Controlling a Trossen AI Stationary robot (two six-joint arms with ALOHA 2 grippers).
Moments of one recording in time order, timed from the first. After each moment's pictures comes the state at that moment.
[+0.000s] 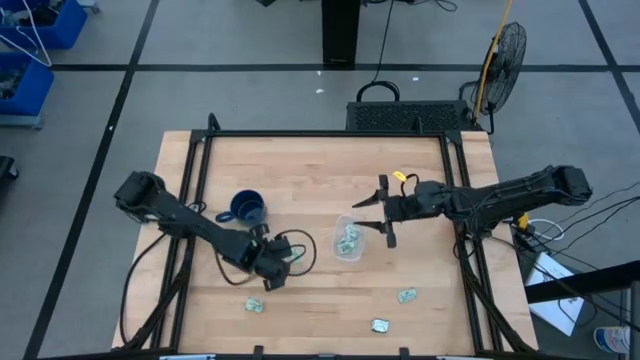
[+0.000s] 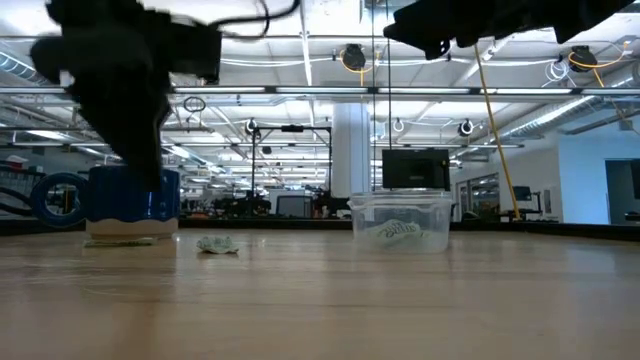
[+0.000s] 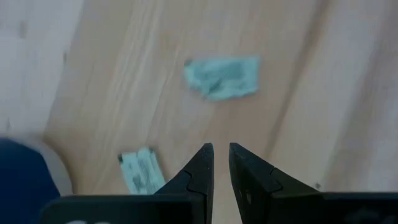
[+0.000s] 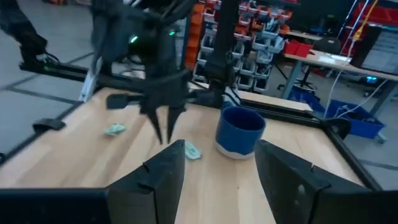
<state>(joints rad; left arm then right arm) -0.44 1.68 1.08 -0.79 -0.28 -0.74 0.07 1.09 0.58 0.36 0.00 -0.17</state>
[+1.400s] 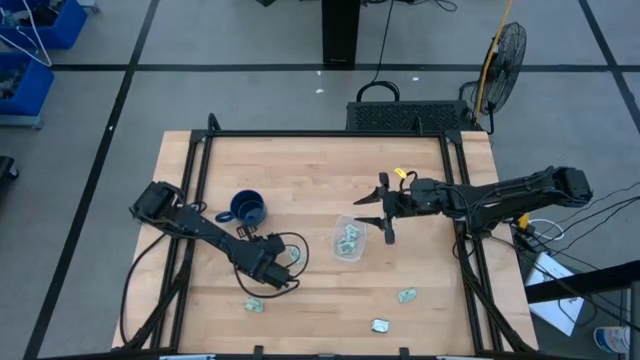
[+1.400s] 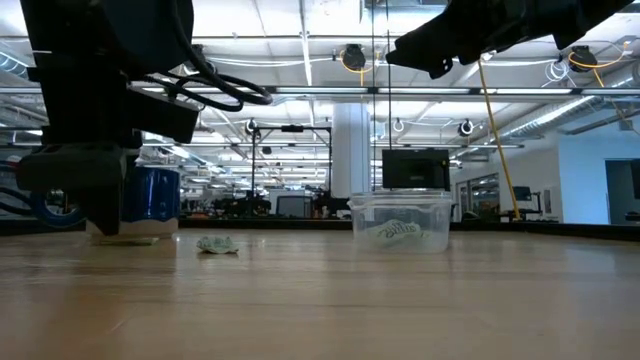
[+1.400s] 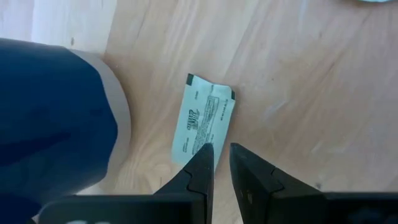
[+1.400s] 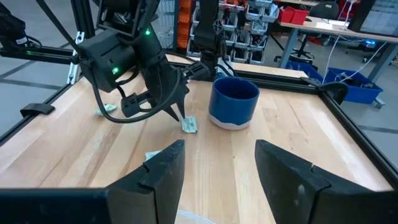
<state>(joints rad) -0.45 1.84 1.08 -1.04 -0.35 -0.92 0.03 1.09 0.58 0.26 0.00 -0.10</state>
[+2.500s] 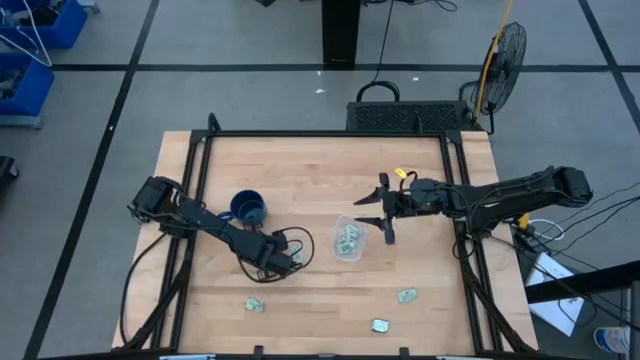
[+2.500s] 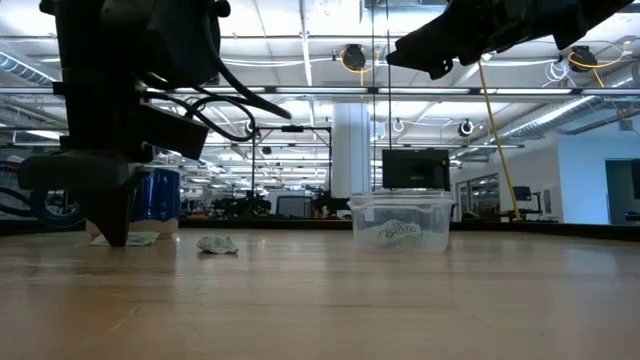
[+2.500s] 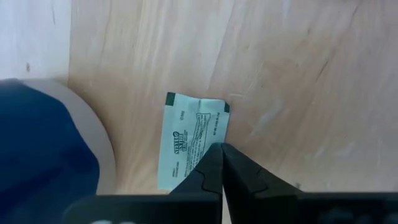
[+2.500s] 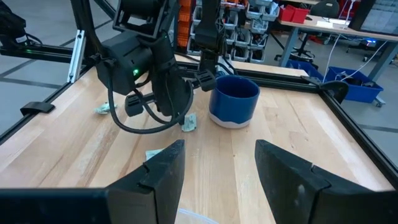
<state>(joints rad) -0.36 1.83 1.01 -0.87 -0.26 -0.67 0.03 1.09 0.58 0.25 0.00 -0.10</state>
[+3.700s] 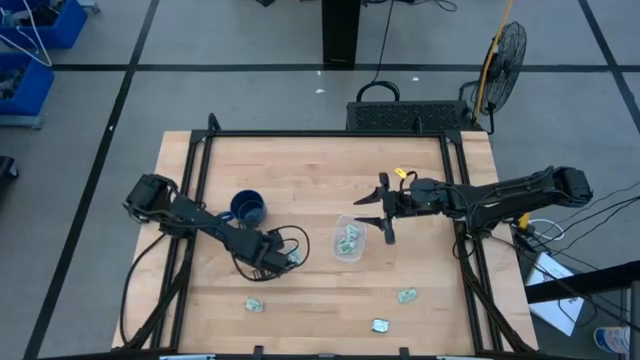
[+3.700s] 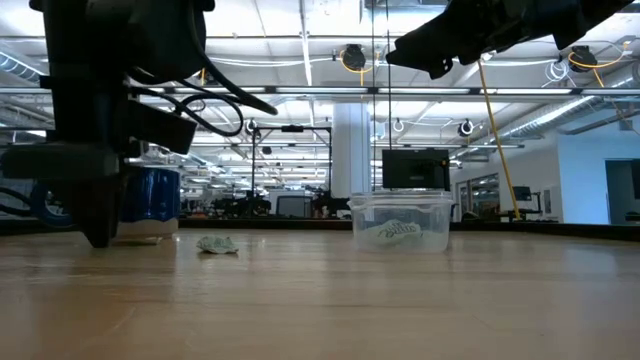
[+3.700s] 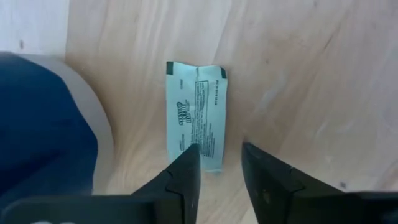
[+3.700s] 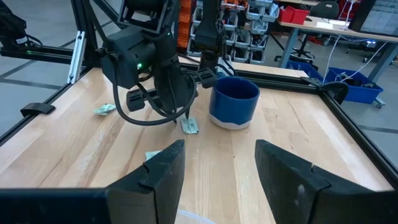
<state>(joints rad) -0.36 1.77 0.97 -0.93 -0.23 -0.71 0.03 1.09 0.58 0.26 0.00 -0.10</state>
